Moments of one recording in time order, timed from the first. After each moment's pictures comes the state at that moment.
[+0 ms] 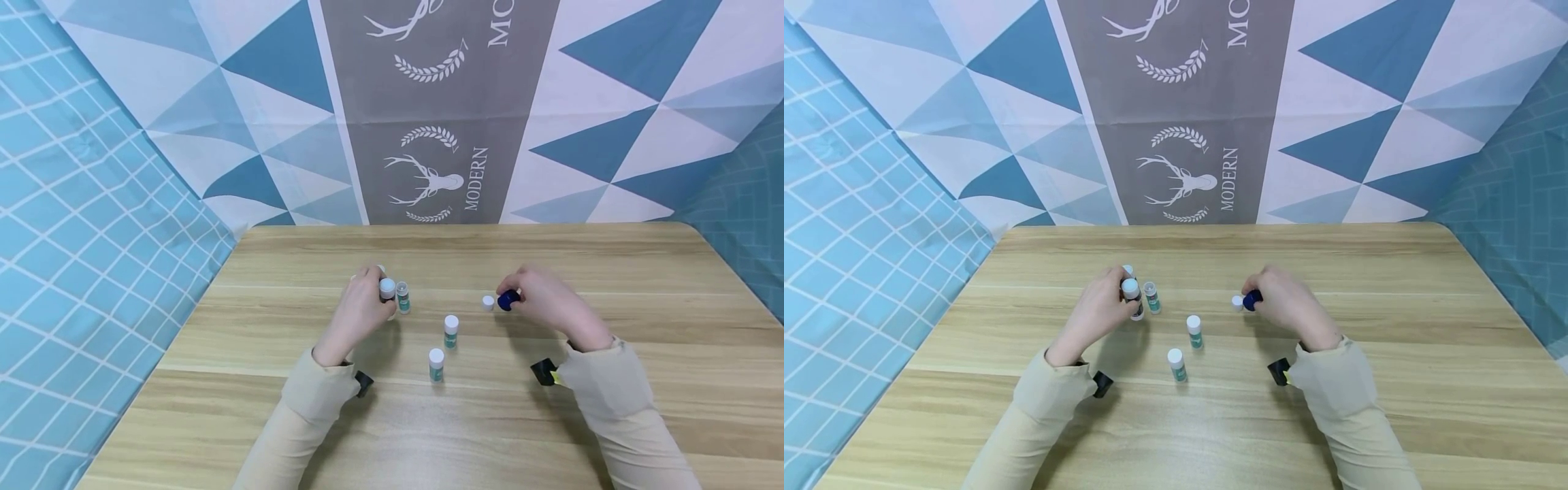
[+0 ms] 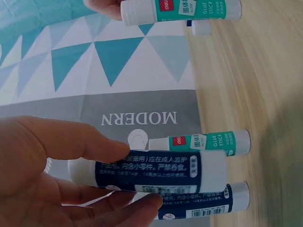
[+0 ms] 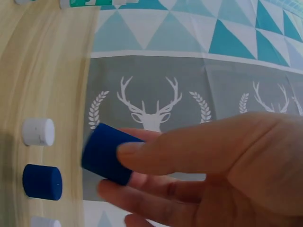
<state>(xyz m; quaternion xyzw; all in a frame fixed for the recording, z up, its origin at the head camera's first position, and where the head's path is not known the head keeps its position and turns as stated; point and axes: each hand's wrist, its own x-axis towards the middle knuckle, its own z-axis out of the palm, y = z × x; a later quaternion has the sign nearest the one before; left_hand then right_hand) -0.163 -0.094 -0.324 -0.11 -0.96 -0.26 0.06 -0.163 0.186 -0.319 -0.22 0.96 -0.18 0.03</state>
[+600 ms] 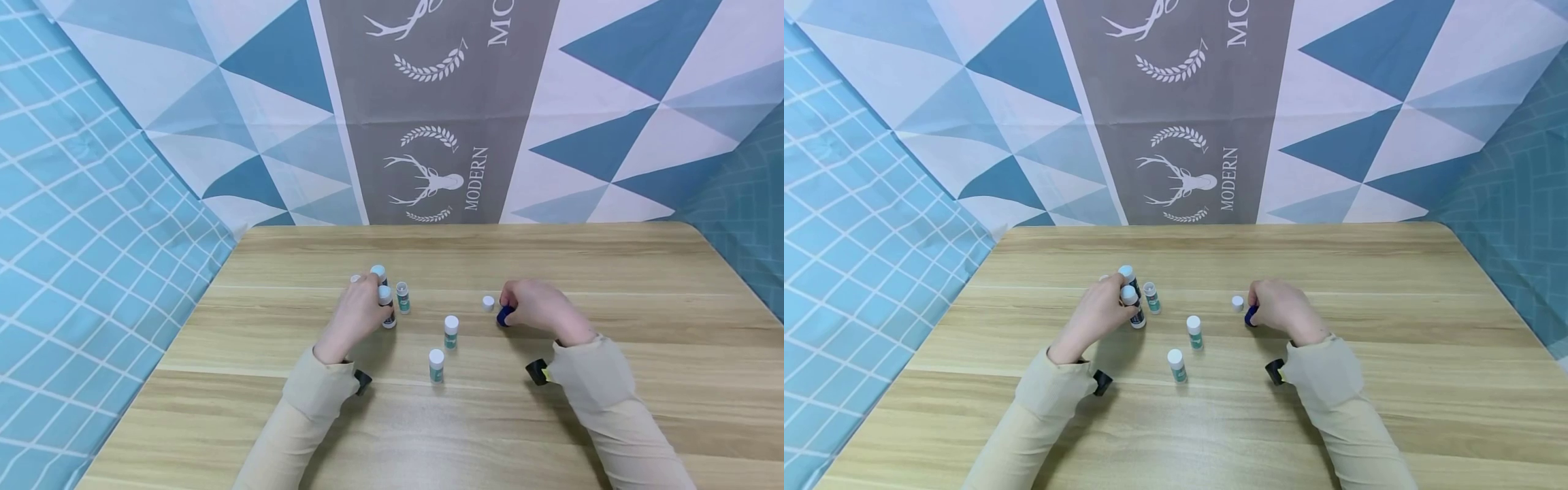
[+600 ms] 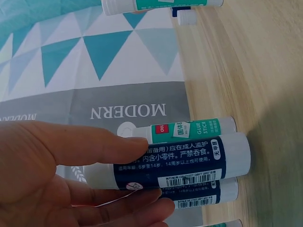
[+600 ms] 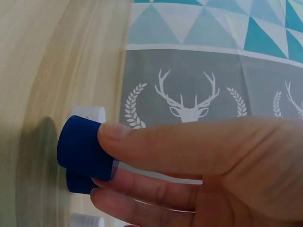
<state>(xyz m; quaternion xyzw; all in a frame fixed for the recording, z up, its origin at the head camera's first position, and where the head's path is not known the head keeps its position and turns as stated) -0.169 -0.098 -0.332 -0.10 -0.97 -0.21 0.01 -0.176 0.186 -0.344 -0.15 0.96 -0.19 0.12</state>
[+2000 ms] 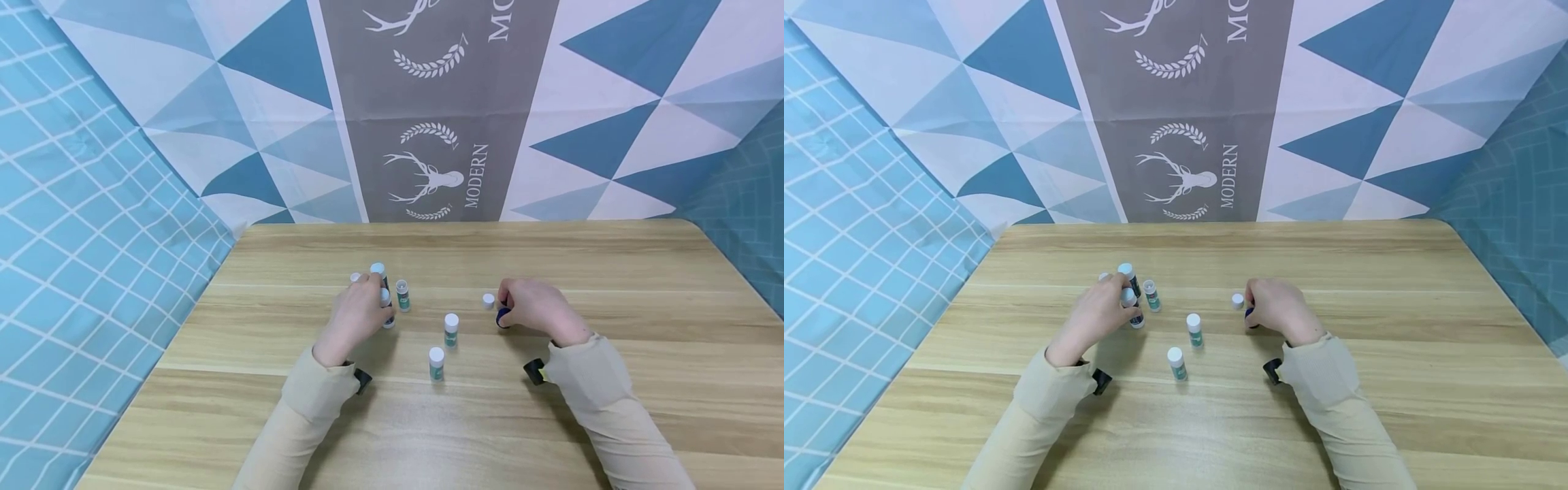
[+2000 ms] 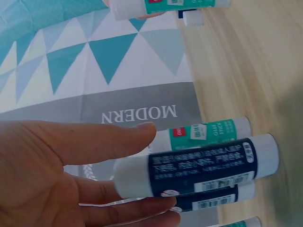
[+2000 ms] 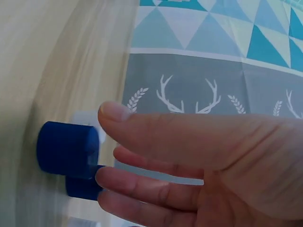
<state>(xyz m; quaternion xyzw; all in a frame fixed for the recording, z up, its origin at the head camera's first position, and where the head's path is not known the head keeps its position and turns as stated) -0.164 -0.096 -0.326 -0.10 -0.98 -0.16 -0.01 -0.173 0.179 -0.345 -0.14 0.97 -0.16 0.11</state>
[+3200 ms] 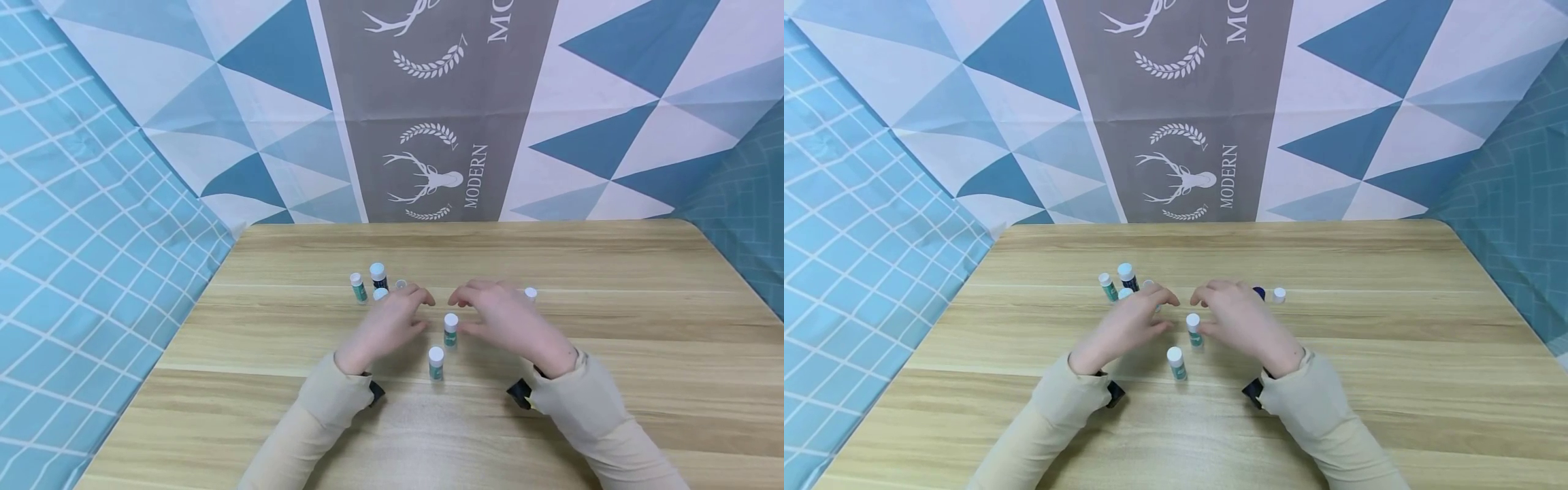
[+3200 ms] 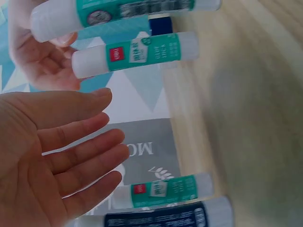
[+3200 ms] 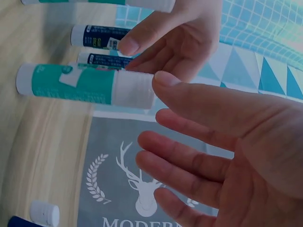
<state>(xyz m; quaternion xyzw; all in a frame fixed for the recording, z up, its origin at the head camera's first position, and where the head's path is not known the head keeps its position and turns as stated) -0.160 -0.068 -0.344 -0.30 -0.94 -0.16 0.00 -0.140 0.131 -0.325 -0.29 0.94 -0.16 -0.06</state>
